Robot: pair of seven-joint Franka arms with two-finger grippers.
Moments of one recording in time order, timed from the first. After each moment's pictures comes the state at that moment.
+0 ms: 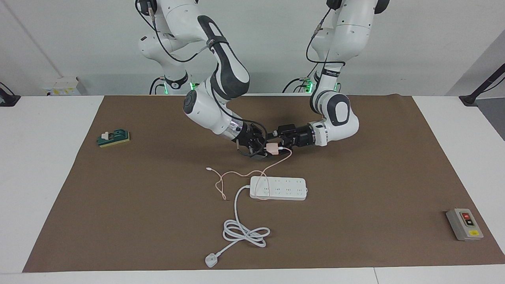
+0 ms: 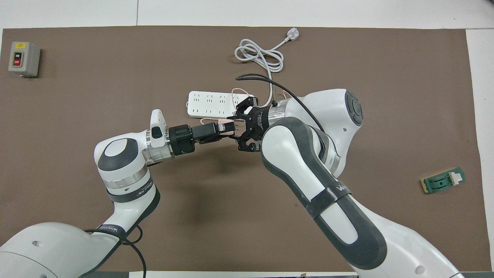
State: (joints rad) left arm -0.41 0.26 0.05 -2.19 -1.94 1.91 0.95; right arm 0.66 0.33 -0.18 -1.83 1.04 2.31 1.32
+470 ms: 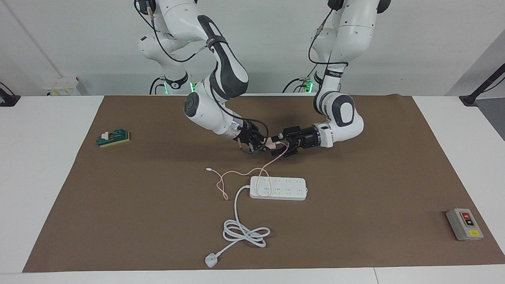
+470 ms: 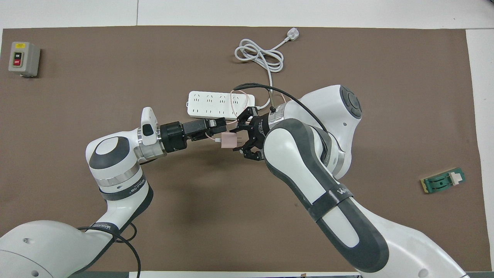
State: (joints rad) left arm -0.37 0.26 0.07 -2.20 -1.93 1.90 0.95; right arm 0.66 0.32 -0.19 -1.85 0.94 2.17 1.32
